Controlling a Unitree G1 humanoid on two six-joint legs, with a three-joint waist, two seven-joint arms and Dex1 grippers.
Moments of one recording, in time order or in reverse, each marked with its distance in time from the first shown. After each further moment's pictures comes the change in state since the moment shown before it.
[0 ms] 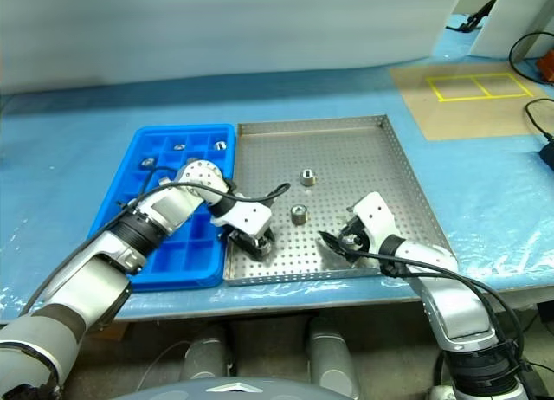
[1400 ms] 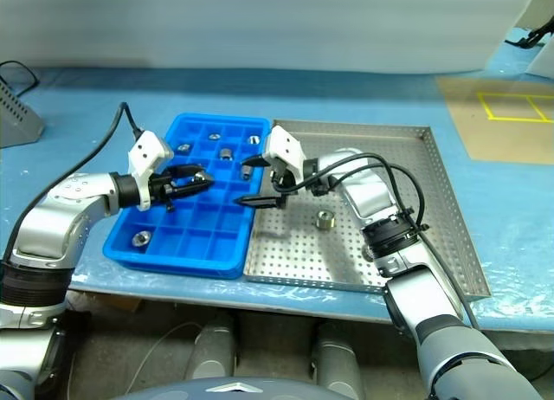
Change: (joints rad) left arm 0.430 0.239 0.624 -0.607 -0.443 0.759 0.624; right arm -0.764 0.218 0.305 0.646 -0.008 -0.329 0.544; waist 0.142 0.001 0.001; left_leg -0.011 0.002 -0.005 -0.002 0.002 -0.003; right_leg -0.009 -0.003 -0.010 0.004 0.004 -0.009
